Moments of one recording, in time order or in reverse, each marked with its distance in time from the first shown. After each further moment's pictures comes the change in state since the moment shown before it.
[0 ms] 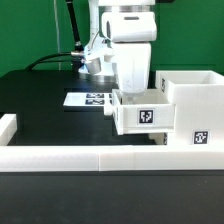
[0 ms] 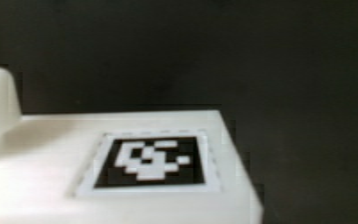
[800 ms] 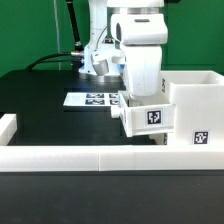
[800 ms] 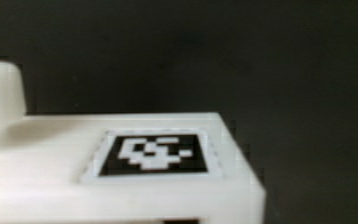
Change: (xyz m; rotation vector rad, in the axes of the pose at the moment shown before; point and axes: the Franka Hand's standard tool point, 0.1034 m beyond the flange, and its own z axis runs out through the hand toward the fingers) arm 0.012 0.002 0.002 0.027 -0.011 -0.014
